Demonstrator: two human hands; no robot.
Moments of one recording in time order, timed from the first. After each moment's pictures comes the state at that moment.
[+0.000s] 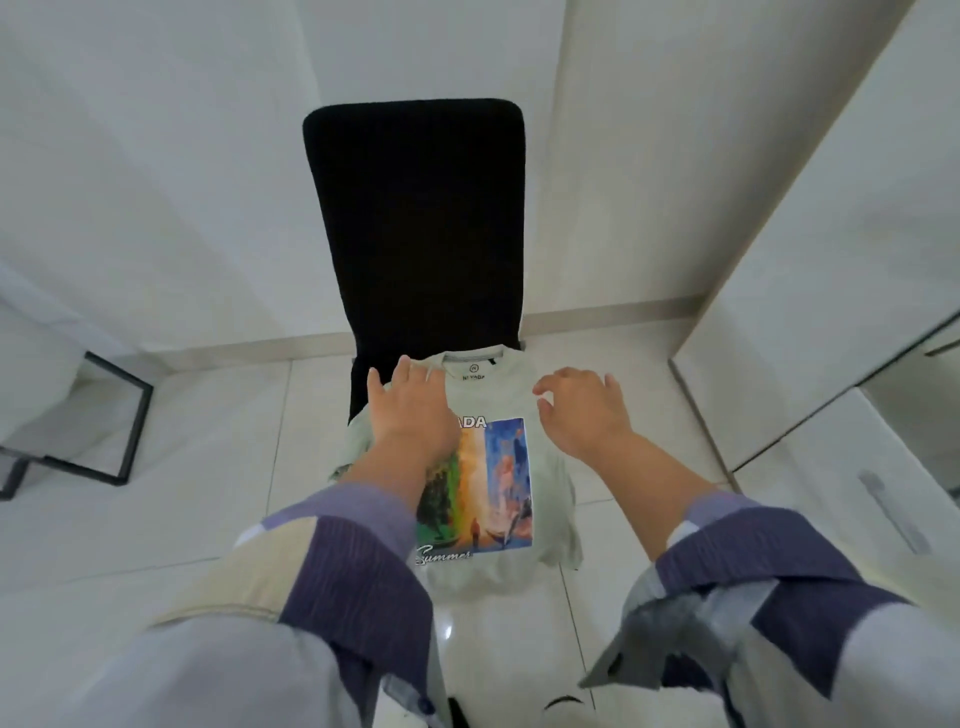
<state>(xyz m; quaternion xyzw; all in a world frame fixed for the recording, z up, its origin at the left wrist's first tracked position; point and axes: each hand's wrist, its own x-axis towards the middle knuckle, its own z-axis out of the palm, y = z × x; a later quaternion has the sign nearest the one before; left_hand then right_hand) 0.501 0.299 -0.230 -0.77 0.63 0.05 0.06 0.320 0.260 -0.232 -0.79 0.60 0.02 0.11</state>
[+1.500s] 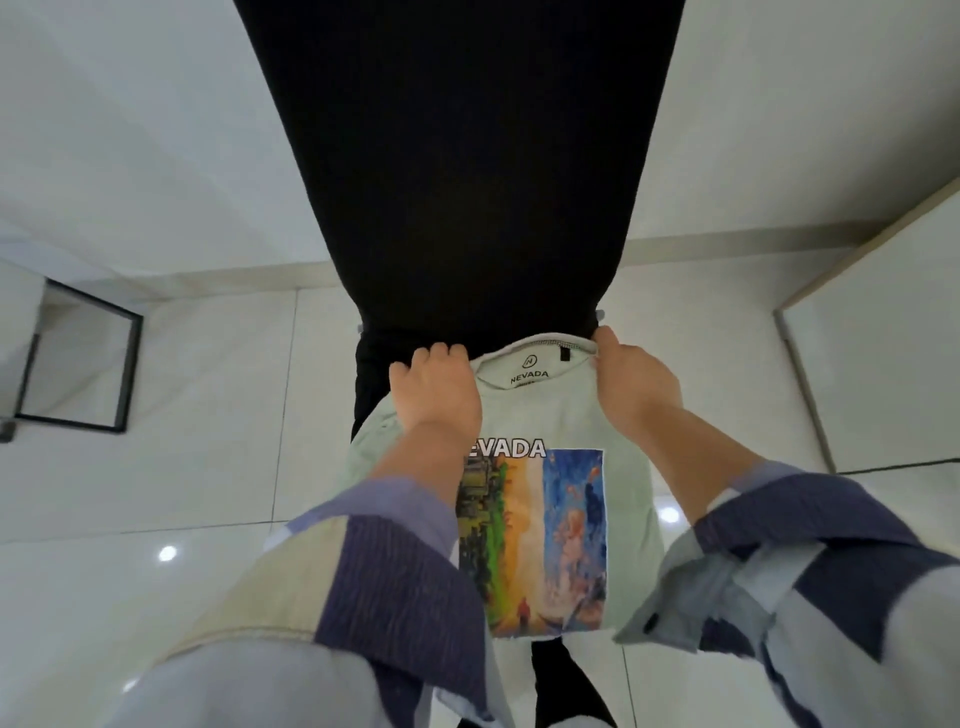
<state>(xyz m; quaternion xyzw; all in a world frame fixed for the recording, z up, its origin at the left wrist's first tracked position) 0.576 0.104 -0.375 -0.81 0.58 0.09 0.08 0.396 0.043 -0.384 -0.77 0.61 0.06 0.17</state>
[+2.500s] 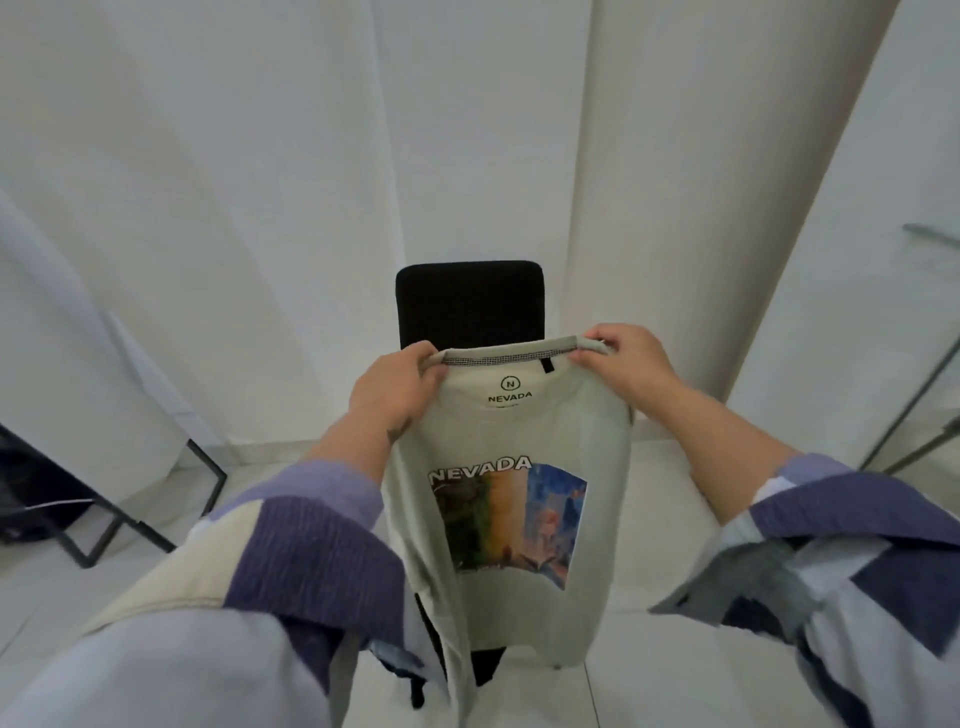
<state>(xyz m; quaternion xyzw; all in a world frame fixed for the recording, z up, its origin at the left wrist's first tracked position) 0.533 0.402 -0.055 -0.75 0.60 0.08 -0.27 0.289 0.322 -0.050 -0.73 0.50 -0.37 0.27</state>
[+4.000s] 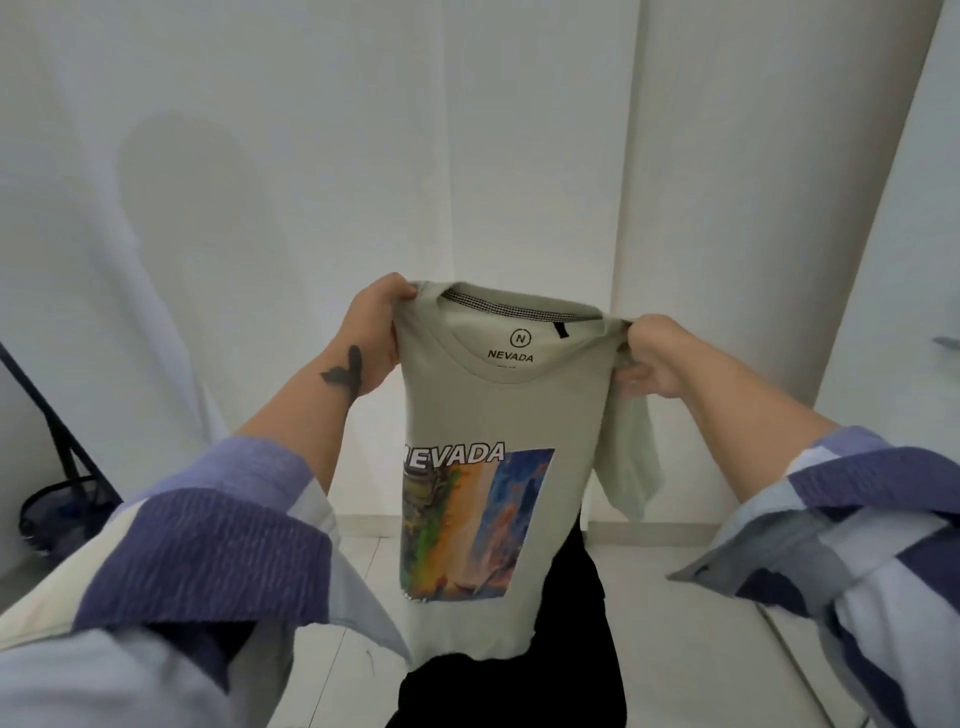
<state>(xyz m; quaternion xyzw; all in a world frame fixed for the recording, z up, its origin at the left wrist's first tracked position) 0.551 0.474 0.098 -0.46 0.45 0.38 -0.66 0.313 0.355 0.080 -0.58 0.53 -0.38 0.48</state>
